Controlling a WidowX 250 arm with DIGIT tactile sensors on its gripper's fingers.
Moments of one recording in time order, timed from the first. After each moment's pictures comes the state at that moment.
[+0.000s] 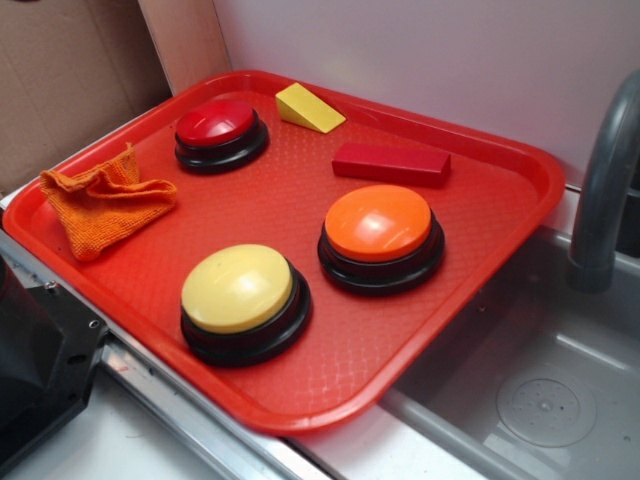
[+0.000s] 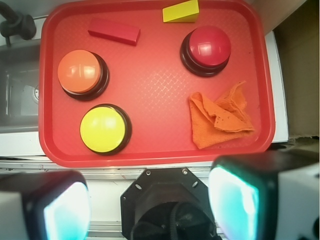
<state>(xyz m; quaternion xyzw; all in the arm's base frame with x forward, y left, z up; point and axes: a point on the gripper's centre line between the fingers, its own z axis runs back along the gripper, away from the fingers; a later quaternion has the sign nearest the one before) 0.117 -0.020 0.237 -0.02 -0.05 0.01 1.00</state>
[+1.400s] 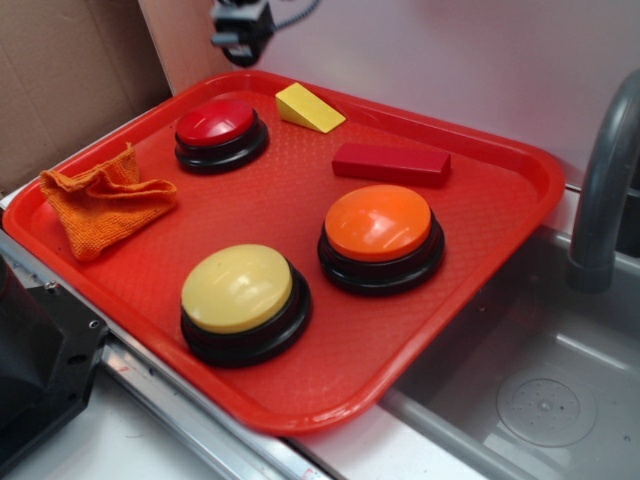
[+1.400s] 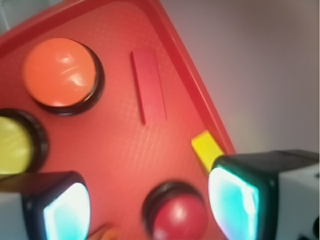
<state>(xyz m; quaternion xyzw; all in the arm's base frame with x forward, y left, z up) 0.283 -0.031 0.145 0.08 -0.04 -0.55 0.83</state>
